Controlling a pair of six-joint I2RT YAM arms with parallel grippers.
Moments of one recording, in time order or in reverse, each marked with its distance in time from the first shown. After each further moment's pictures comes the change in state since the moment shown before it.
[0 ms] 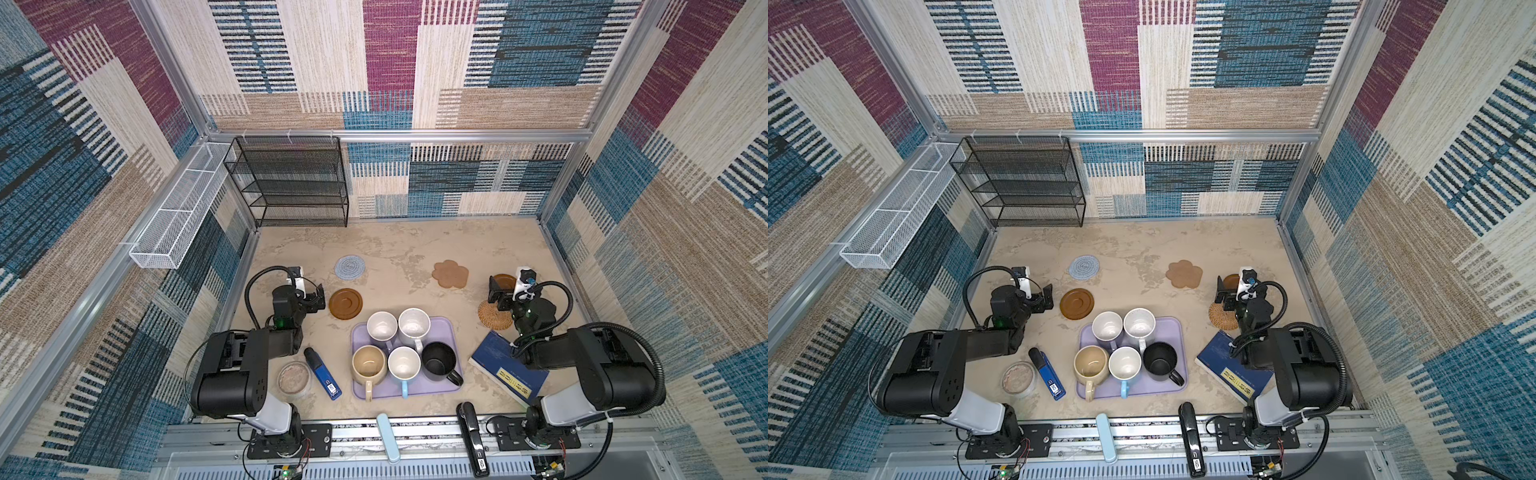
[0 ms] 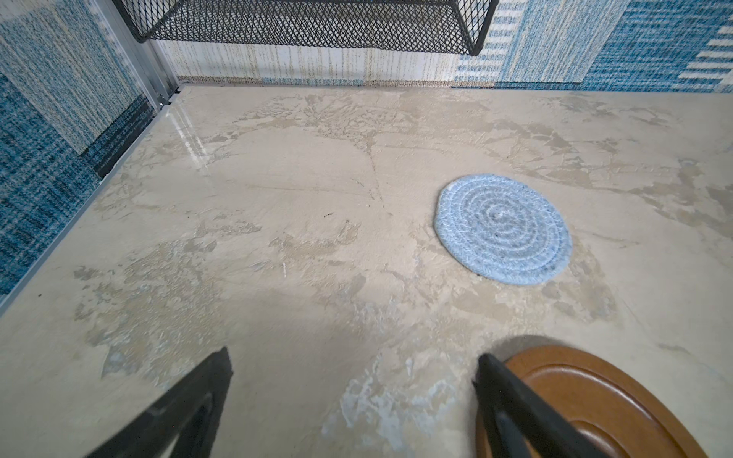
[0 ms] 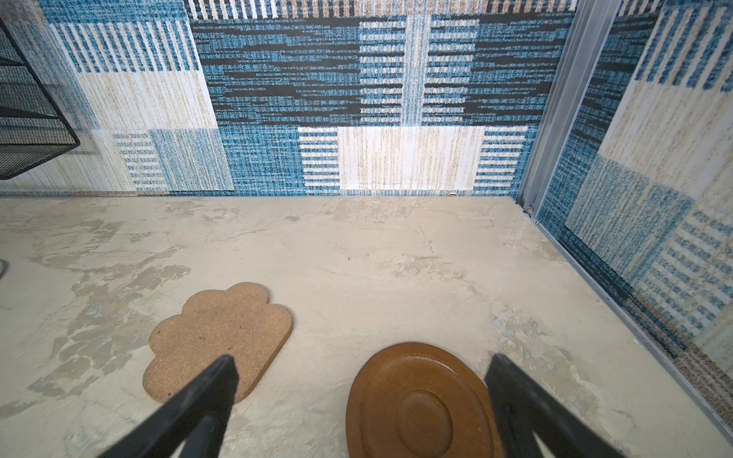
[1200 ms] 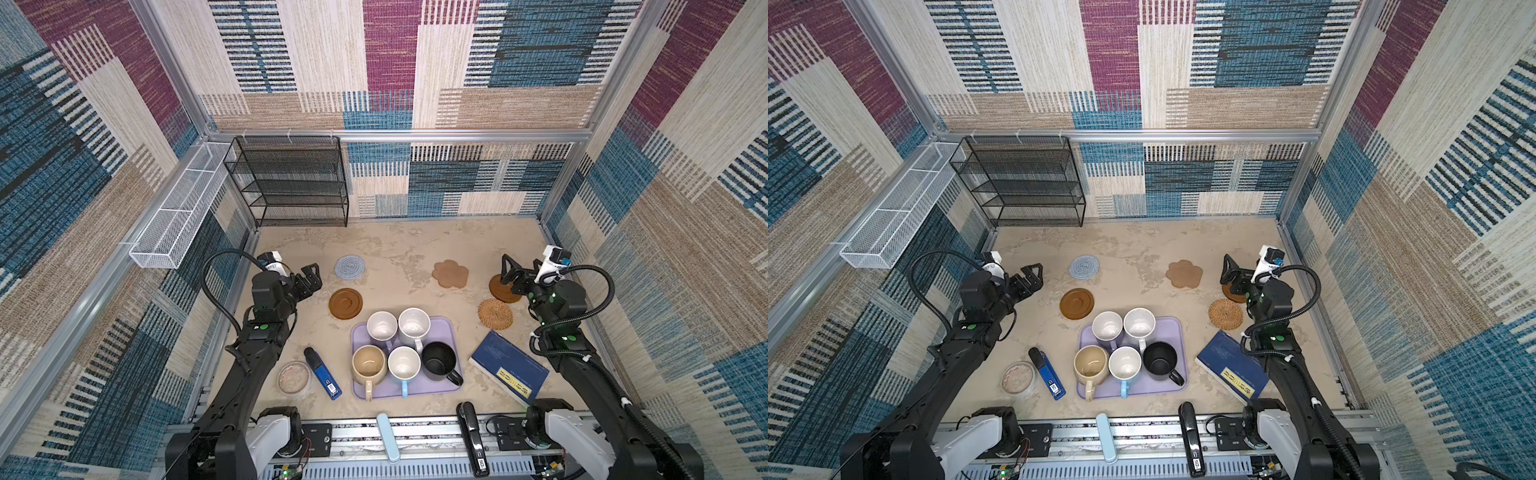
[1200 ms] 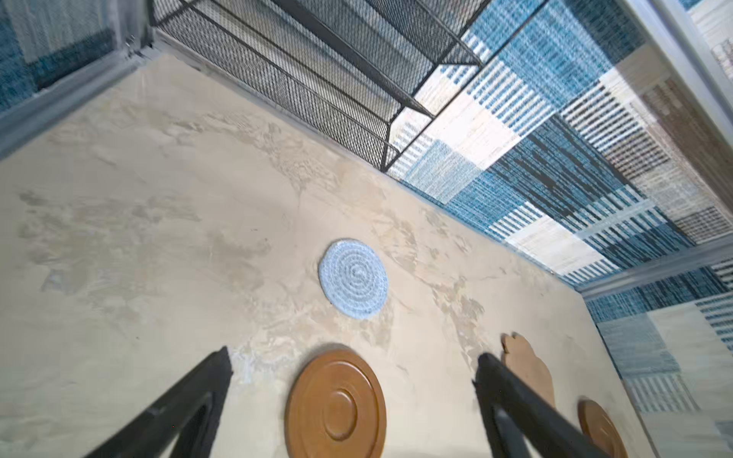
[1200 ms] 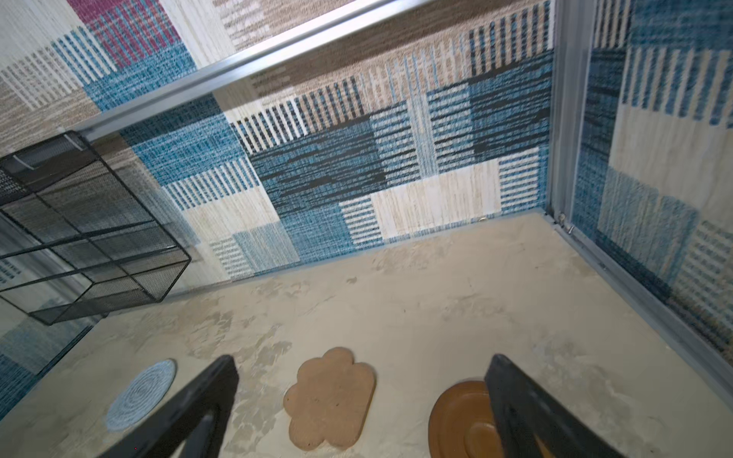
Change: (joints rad) left arm -0.037 -0.467 0.238 -0.698 0.146 -0.527; right arm 0.001 -0.575 0.263 -0.850 -0.097 0.303
